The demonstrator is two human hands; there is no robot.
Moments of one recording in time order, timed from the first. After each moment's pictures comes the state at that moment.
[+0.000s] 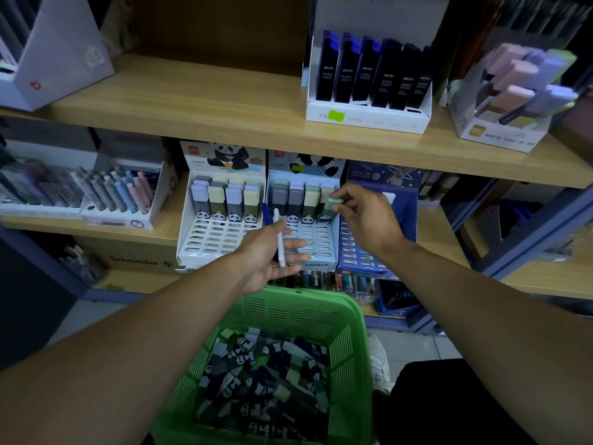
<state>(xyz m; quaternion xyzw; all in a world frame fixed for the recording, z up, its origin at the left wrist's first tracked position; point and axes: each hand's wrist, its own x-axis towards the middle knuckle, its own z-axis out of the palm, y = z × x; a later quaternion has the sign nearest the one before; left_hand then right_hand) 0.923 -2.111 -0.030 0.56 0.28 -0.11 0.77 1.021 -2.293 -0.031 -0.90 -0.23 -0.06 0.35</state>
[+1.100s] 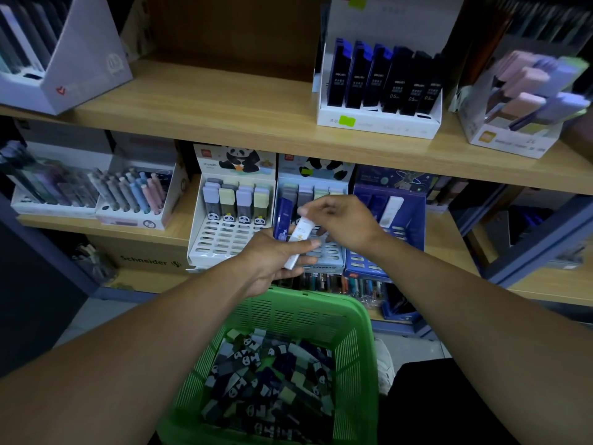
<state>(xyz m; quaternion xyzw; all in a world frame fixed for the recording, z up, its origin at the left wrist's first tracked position) 0.917 -2.107 -0.030 0.61 0.20 -0.11 0.76 1.006 -2.249 -0.017 -0.86 -0.19 0.12 0.46</state>
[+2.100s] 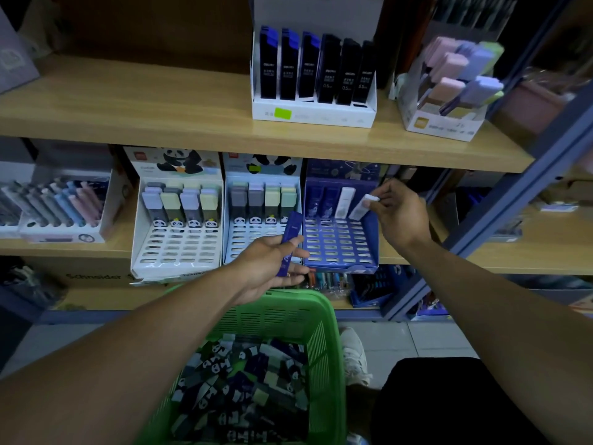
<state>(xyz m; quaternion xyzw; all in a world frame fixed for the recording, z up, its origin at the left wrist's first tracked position) 0.935 -2.159 -0.045 0.61 0.15 -0.19 0.75 1.033 -2.396 -0.033 -0.89 -0.07 -0.10 0.43</state>
